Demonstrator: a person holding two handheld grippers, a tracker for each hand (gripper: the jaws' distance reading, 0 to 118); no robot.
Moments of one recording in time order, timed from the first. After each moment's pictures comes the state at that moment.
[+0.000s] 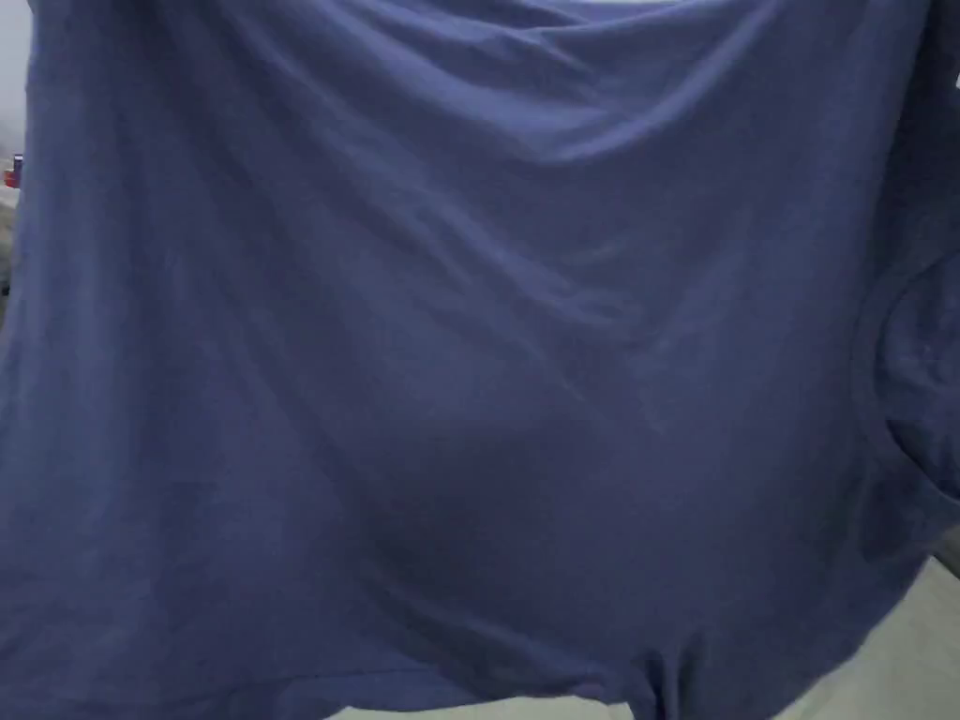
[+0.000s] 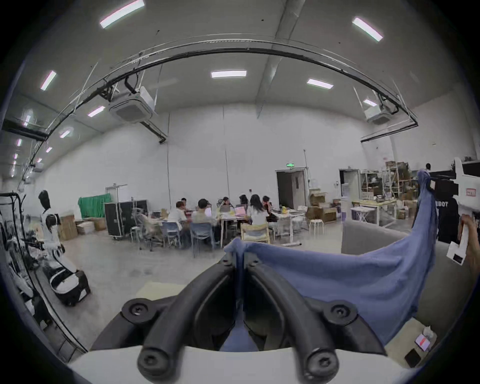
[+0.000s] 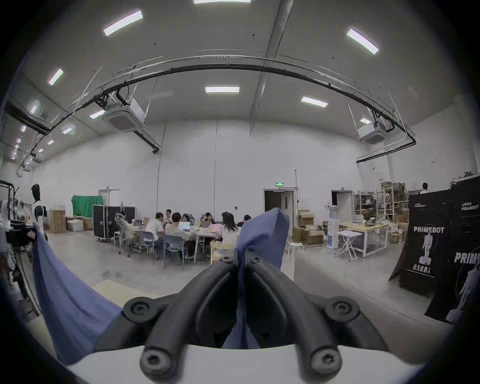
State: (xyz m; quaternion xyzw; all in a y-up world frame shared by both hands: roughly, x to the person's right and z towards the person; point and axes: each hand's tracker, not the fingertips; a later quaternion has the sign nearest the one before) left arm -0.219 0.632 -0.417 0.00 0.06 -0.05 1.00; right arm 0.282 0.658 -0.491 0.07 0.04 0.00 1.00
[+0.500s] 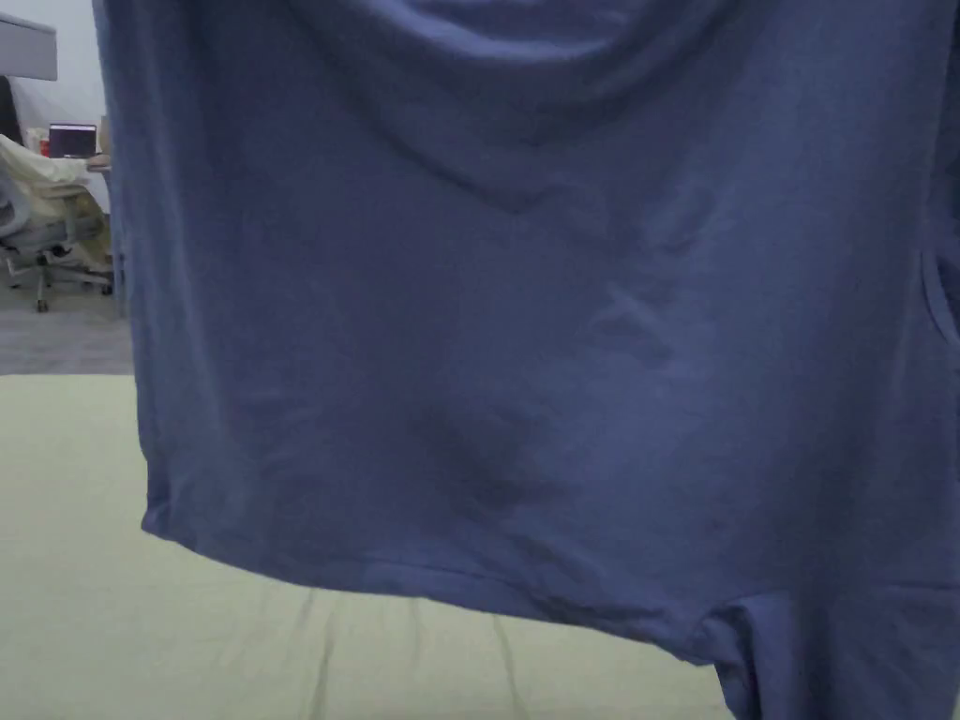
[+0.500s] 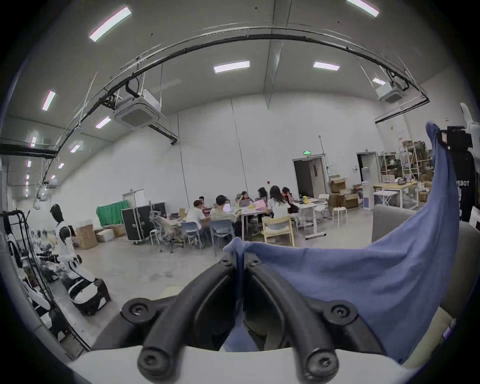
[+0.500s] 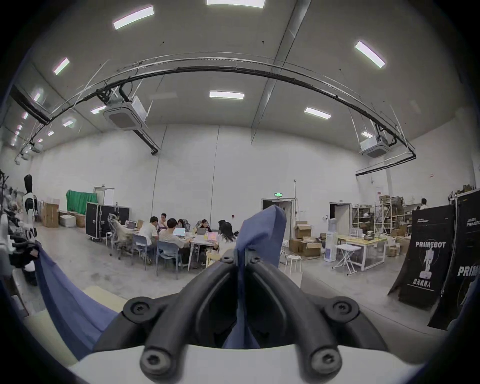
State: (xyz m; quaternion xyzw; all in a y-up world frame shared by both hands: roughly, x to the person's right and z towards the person) left arm -0.237 0.599 -0.539 -0.02 0.11 -0.10 0.99; right arm 0.199 0.675 -0.588 0.10 0.02 0.03 0.99
